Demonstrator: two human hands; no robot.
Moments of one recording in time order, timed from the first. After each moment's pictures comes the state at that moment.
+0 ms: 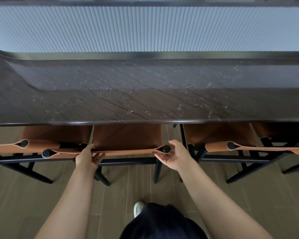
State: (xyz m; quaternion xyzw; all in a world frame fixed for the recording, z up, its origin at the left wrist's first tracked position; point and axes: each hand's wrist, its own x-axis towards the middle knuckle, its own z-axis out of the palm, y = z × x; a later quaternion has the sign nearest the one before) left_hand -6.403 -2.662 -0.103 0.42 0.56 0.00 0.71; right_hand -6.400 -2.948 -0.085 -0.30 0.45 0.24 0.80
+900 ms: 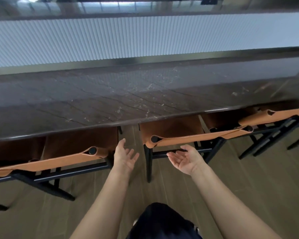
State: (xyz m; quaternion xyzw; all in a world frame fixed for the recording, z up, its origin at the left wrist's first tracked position) left_hand -6.424 -3.025 -0.071 0.37 0.43 -0.14 0.81; right_hand -6.464 -3.233 -0.065 -0.28 0.47 0.15 0.82
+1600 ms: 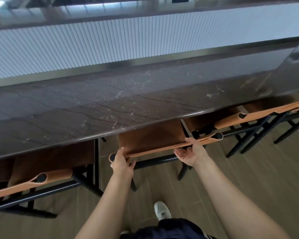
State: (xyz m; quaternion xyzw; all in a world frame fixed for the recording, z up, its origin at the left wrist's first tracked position) left_hand -6.393 -3.171 -0.081 0.36 0.50 -0.12 0.78; right_hand -6.415 -3.405 -0.084 -0.27 0.51 0.07 0.82
